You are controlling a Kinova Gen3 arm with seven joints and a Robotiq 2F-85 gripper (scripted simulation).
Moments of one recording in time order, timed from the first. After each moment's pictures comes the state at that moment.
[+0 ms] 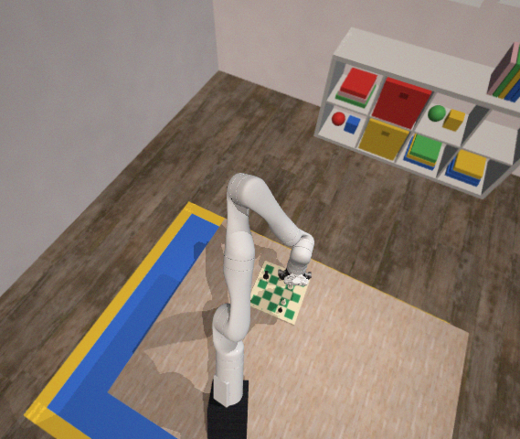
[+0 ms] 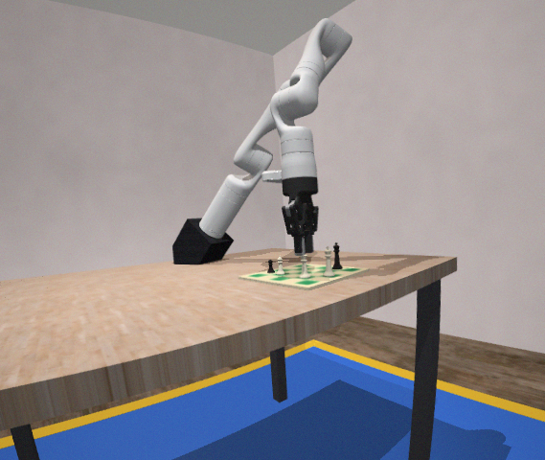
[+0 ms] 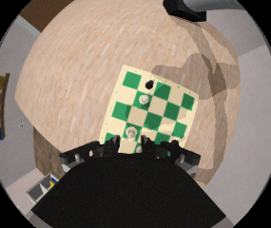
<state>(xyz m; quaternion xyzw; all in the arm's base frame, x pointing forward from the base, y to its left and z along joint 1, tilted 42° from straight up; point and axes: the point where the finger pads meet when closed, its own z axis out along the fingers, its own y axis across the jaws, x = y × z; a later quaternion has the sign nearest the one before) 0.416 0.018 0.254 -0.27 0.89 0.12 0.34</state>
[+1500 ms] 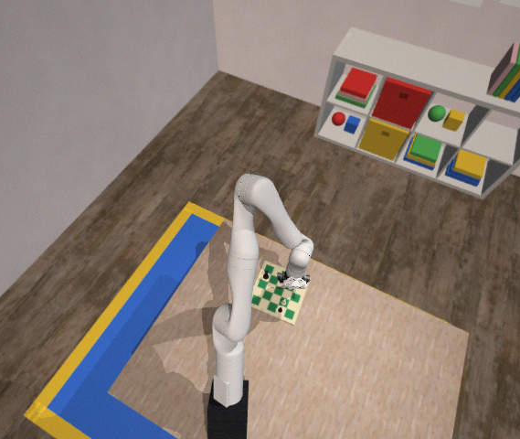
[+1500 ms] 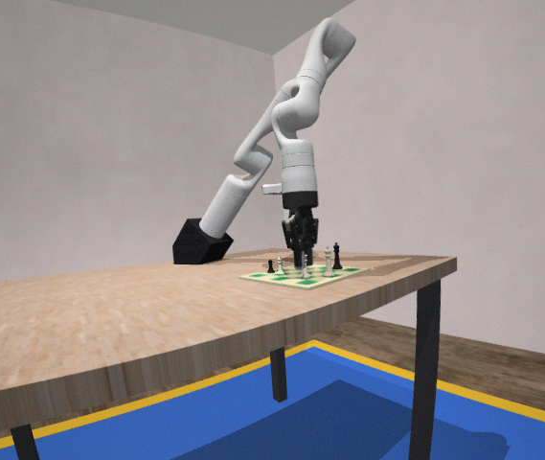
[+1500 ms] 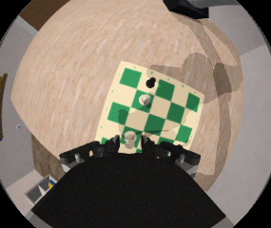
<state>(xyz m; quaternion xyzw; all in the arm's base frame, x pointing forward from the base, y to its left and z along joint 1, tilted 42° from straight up) 0.428 0.030 0.231 -0.27 0.90 0.12 0.33</state>
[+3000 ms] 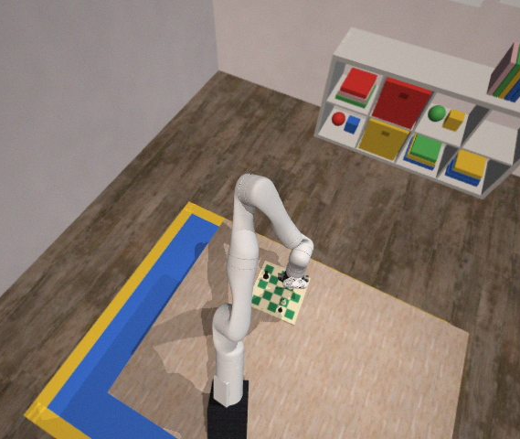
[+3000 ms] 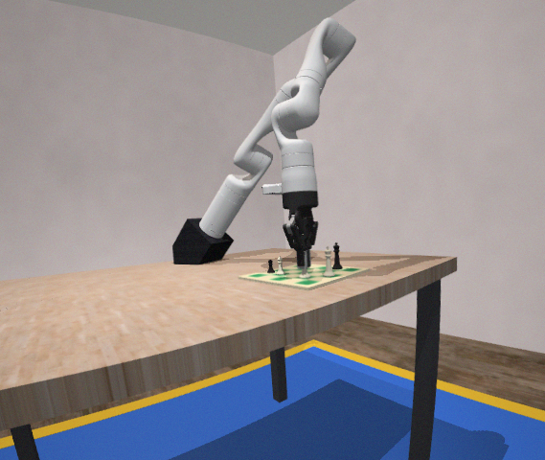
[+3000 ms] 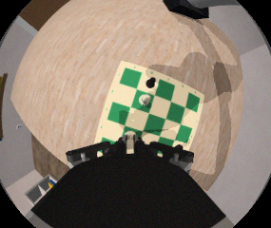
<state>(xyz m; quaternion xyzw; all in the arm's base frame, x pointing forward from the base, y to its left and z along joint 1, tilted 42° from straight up) 0.428 0.030 0.231 -0.27 0.90 0.12 0.33</state>
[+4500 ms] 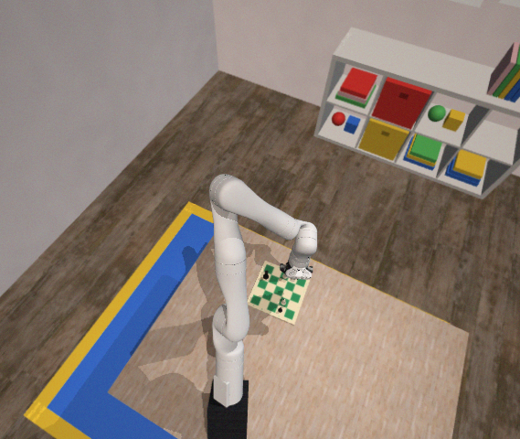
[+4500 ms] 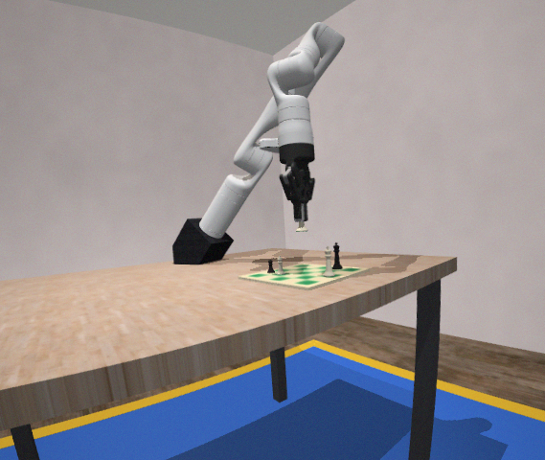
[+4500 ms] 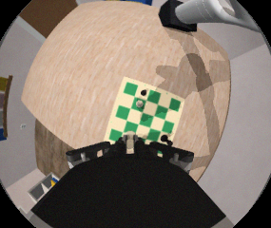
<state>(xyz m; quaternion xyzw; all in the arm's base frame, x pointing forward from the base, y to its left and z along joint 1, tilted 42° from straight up) 0.375 -0.009 0.304 -0.27 0.90 0.12 0.33</state>
